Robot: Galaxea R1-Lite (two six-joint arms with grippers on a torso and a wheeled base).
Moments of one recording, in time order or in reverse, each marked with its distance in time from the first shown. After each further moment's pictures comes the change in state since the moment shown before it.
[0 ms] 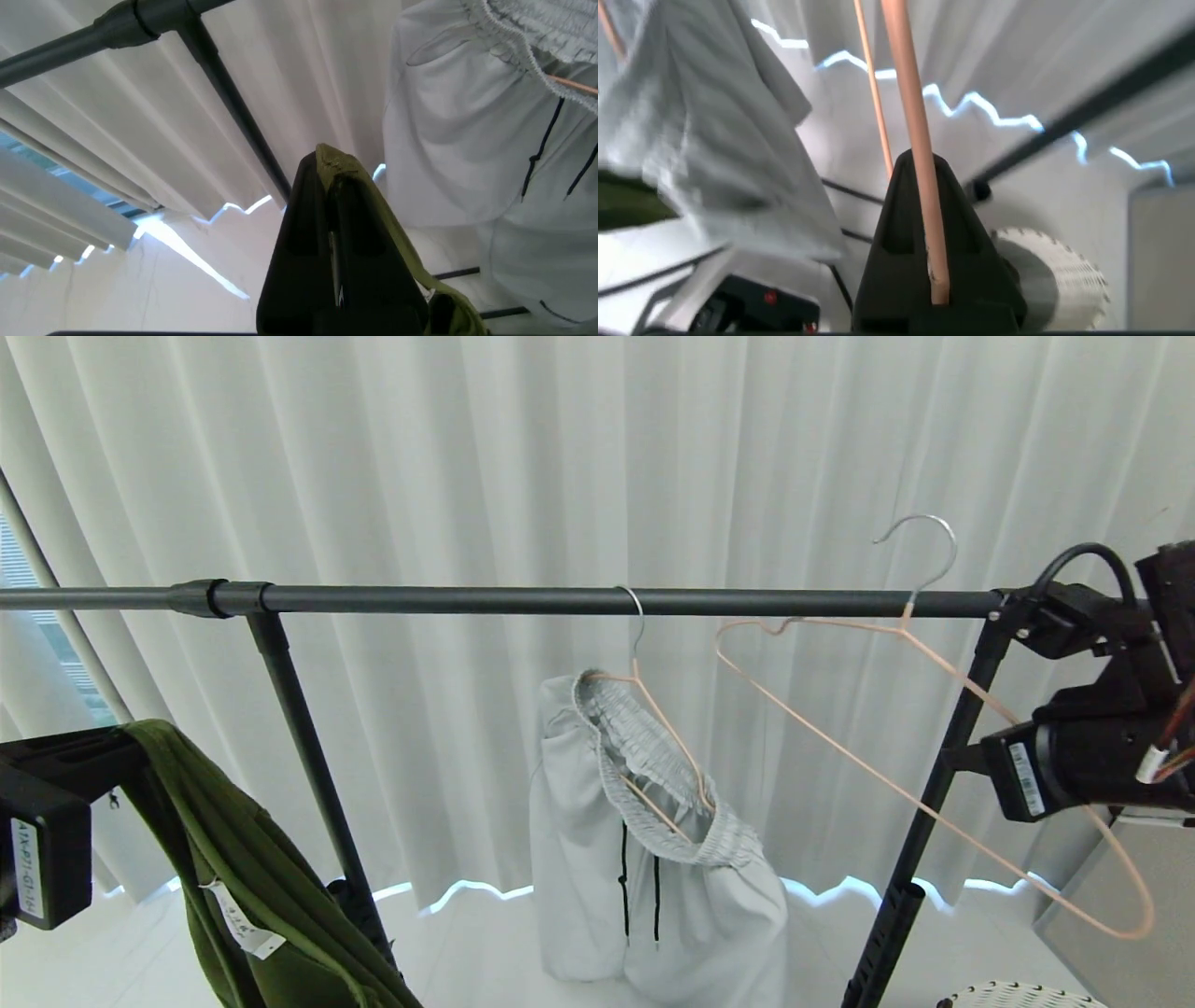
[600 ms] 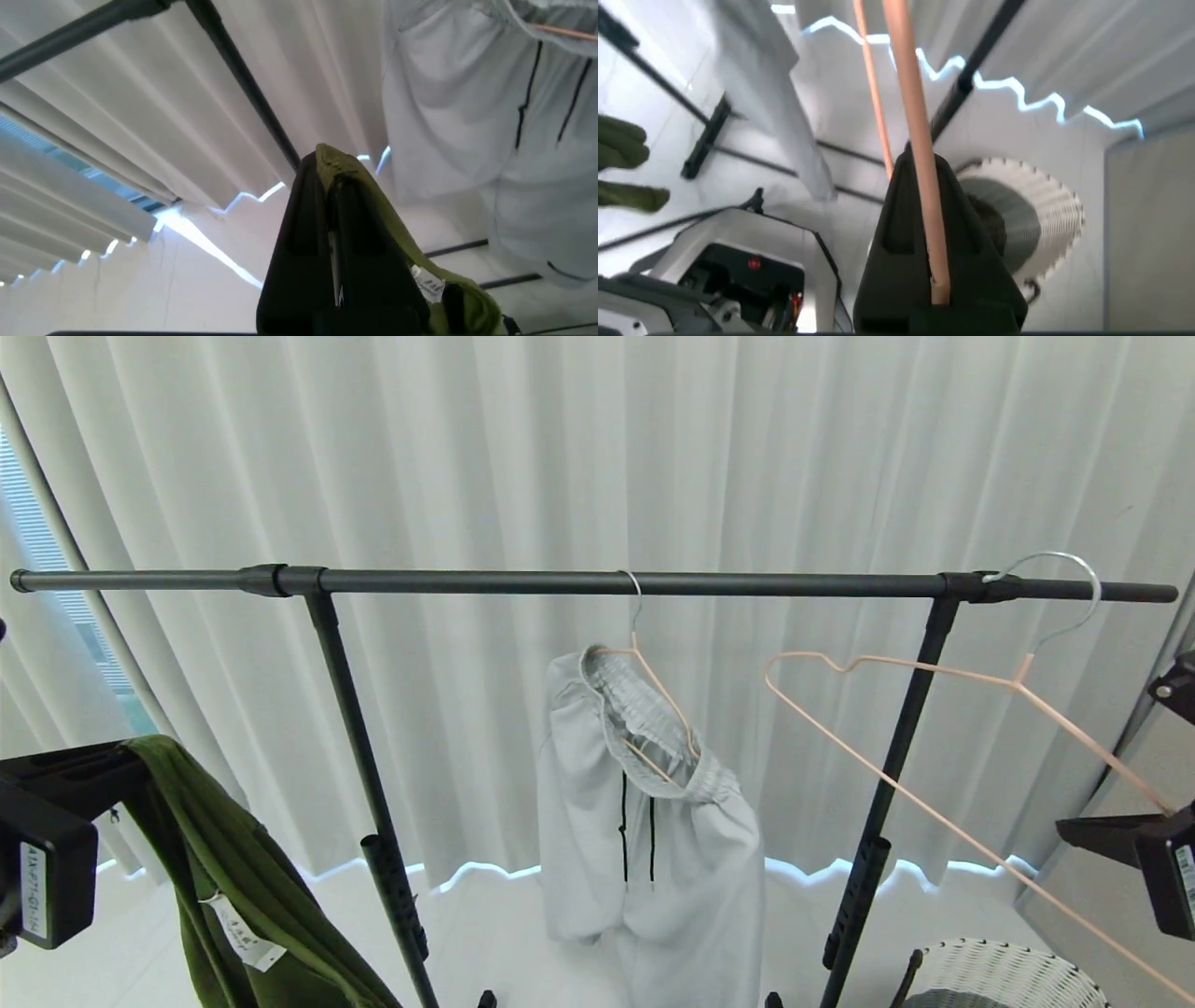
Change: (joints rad) left arm 0.000 -0.009 0.029 0.000 0.001 0.039; right arm 0.001 -0.261 0.193 0.059 -0.034 -0.005
